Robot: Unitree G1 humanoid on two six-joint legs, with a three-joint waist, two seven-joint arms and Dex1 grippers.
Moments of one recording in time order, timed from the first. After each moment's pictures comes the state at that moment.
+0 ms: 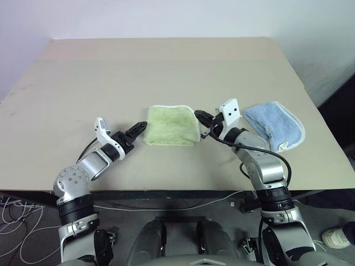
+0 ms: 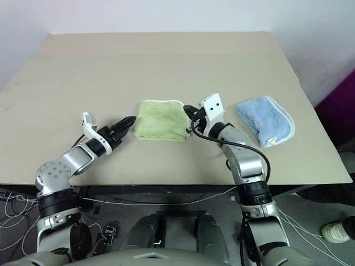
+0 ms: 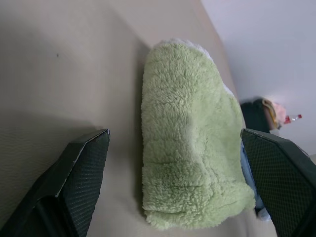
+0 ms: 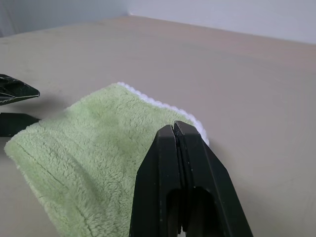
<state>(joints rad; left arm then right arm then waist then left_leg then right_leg) -0.39 0.19 0.49 0.02 -1.01 1.05 -0.17 -0.46 -0.25 0.05 0.00 0.21 0.33 0.54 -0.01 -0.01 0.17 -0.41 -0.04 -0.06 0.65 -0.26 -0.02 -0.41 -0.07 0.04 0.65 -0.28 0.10</state>
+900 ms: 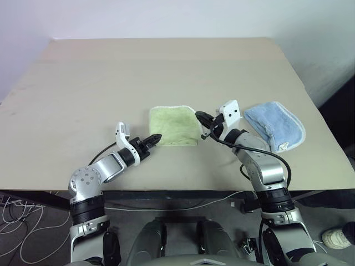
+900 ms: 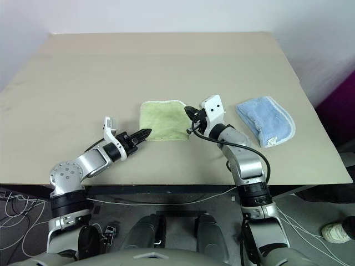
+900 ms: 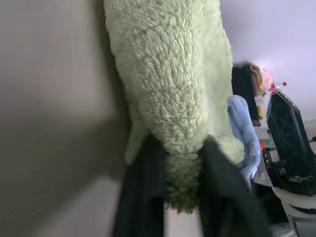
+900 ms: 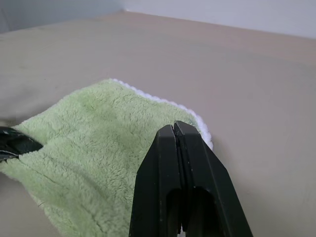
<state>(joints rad) -0.38 0.13 0.42 0.00 -1.07 1.15 -0.13 -0.45 -0.25 0.05 0.00 0.21 0.33 0.52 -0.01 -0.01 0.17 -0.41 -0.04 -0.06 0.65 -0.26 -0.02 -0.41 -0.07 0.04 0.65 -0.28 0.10</state>
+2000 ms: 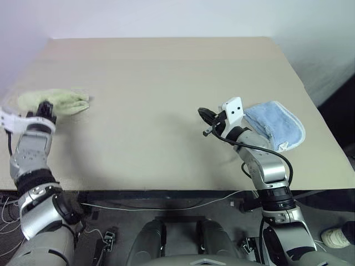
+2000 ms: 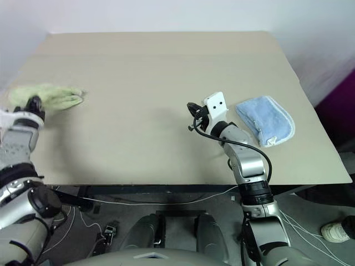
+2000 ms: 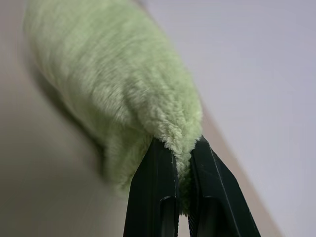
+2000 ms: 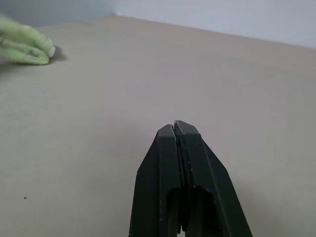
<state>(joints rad) -0.60 0.50 0.80 0.68 -0.88 0.38 -0.14 -0.47 -0.26 0.04 0.00 0.21 0.33 0.50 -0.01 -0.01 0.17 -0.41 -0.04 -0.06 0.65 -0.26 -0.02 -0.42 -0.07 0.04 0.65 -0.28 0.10</state>
